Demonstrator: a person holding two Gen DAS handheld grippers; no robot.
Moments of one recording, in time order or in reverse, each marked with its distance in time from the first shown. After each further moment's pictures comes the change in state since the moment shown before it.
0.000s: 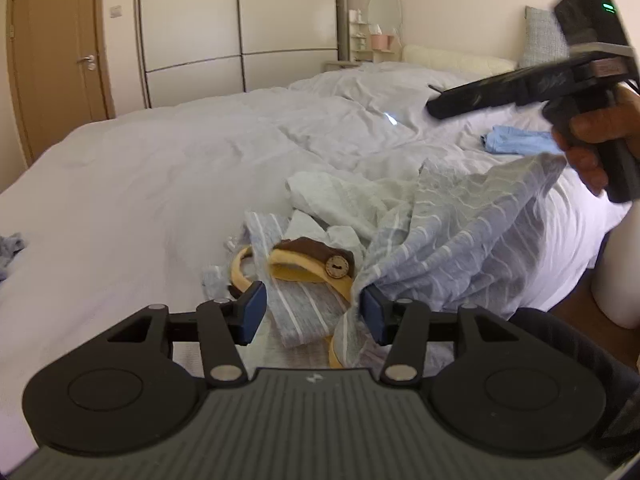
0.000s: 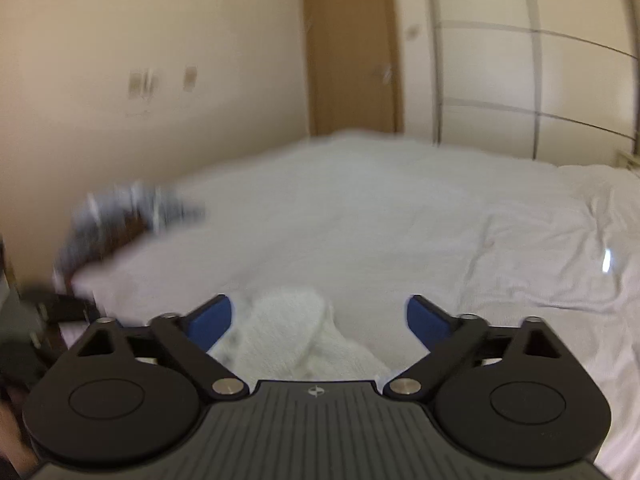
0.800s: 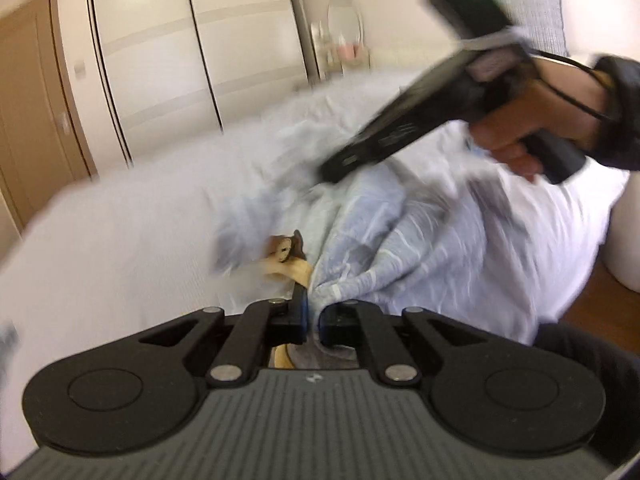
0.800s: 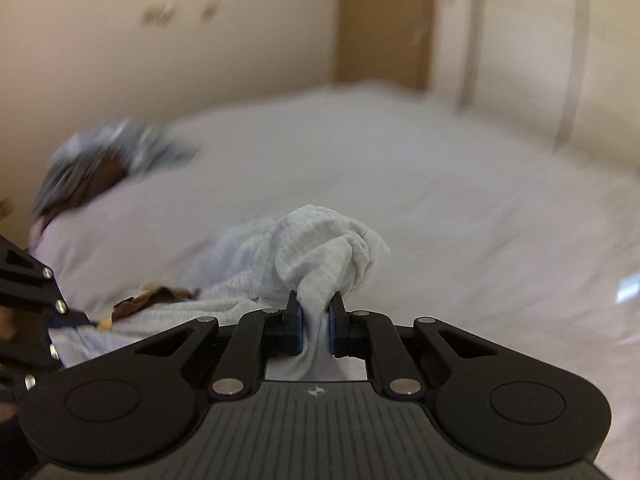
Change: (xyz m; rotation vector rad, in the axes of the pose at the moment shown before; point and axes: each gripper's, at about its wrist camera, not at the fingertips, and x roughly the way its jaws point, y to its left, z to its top) left arm 0.017 -0.039 0.063 0.204 -0.151 0.046; right arm 0.030 -0.035 0.032 -0.069 0.025 -0.030
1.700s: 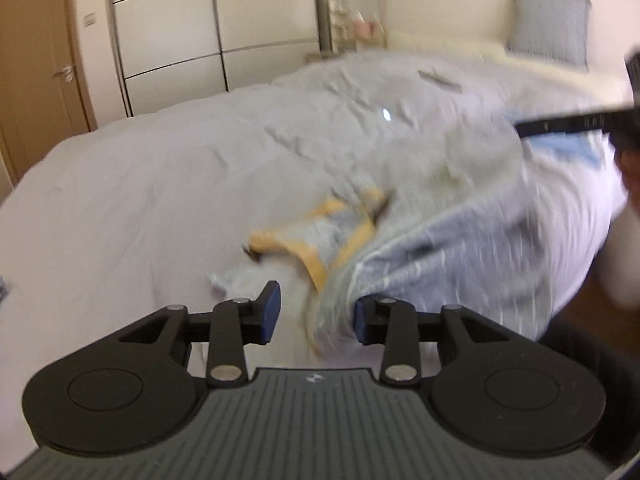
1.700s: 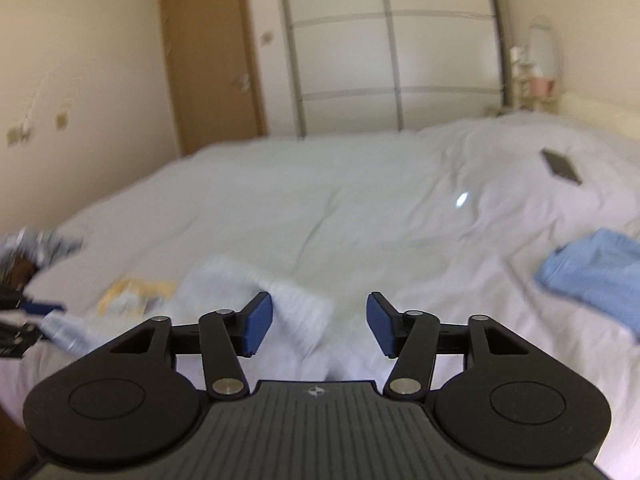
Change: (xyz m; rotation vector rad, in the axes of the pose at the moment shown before) left arm 0.027 0.049 -0.015 -0.210 0.130 -0.091; right arm -0.098 -0.060 -0.105 0.394 -0.127 -0.294
